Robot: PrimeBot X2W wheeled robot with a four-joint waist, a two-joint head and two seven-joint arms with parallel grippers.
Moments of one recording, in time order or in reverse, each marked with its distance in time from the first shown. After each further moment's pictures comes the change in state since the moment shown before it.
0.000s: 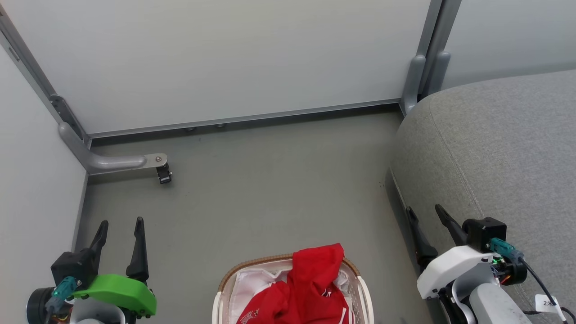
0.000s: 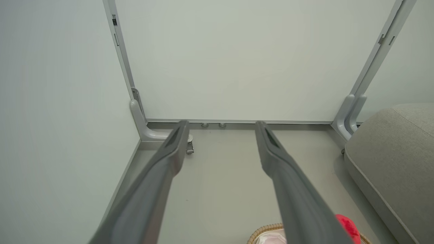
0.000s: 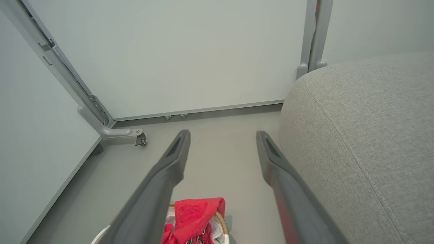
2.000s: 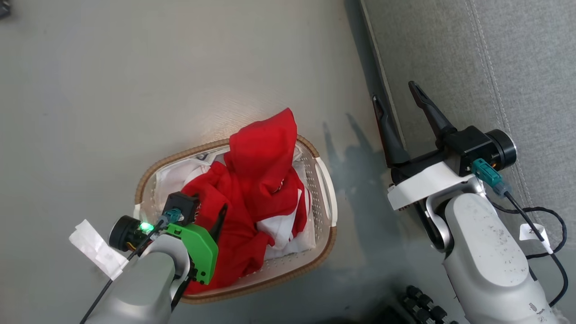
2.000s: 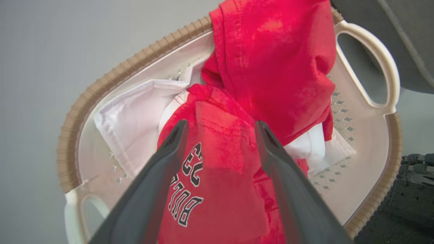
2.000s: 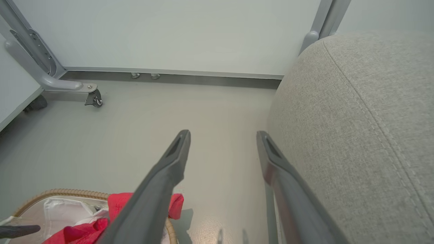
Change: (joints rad) left arm -0.535 0.016 -0.807 0.655 -0.265 -0.001 -0.043; right arm -0.278 0.034 0.061 -0.192 -0.224 0.001 -0.061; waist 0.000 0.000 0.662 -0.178
